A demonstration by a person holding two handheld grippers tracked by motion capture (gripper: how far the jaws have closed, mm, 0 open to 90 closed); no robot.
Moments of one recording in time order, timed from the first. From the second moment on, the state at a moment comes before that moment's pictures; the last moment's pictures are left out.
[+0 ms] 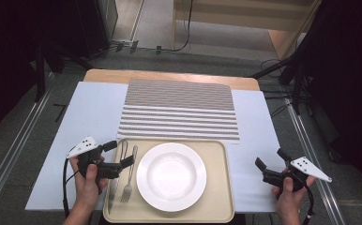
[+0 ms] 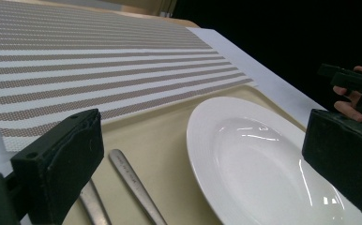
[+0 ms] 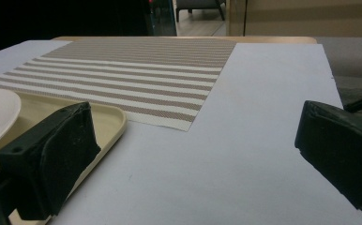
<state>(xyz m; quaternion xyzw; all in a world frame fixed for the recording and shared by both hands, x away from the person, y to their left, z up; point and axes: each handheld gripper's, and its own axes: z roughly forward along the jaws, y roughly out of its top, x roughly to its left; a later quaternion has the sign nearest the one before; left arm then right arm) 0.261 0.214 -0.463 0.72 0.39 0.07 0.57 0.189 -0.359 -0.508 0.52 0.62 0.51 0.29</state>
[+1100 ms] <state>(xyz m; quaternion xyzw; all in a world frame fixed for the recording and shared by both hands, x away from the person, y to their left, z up) 0.245 0.283 -0.474 0.71 0.39 0.16 0.56 0.190 -0.357 -0.510 0.52 0.63 0.51 0.29</state>
